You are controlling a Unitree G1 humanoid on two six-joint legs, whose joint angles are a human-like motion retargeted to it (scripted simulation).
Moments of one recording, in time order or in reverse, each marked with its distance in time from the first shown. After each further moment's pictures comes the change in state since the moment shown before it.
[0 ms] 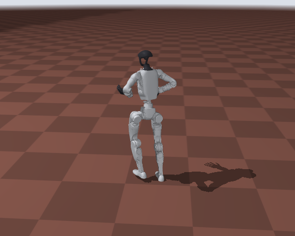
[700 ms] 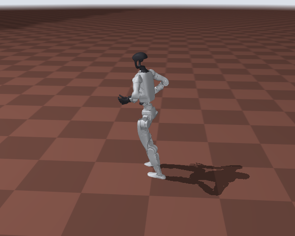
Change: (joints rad) left arm -0.009 -0.023 -0.071 0.014 0.054 0.330 0.000; right arm 0.097 0.104 -0.152 0.126 0.269 0.436 0.294; waist -0.263 0.234 0.016; left_leg 0.398 0.038 -0.290 -0.395 -0.069 -0.094; right_leg -0.386 0.123 0.149 0.536 0.119 -0.170
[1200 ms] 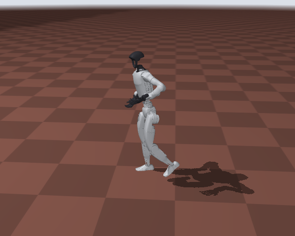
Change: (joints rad) left arm 0.103 -0.010 0.057 -0.007 -0.507 -0.502 -0.318; right arm -0.013 -0.012 0.094 -0.011 0.121 -0.153 0.124; waist 0.035 -0.172 -0.025; left_leg -0.254 -0.040 0.120 0.745 0.148 0.075; right_leg 0.338 -0.224 -0.090 -0.562 -0.052 0.166
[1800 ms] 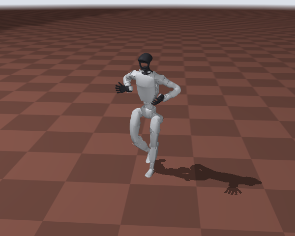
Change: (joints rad) left arm -0.062 0.024 0.012 -0.013 0.496 -0.028 0.364; right arm -0.118 -0.236 -0.127 -0.134 -1.586 -0.303 -0.998; waist 0.092 0.131 -0.011; left_leg 0.122 0.136 0.217 -0.869 -0.100 -0.111; right_leg -0.085 0.289 -0.025 0.823 0.225 -0.115
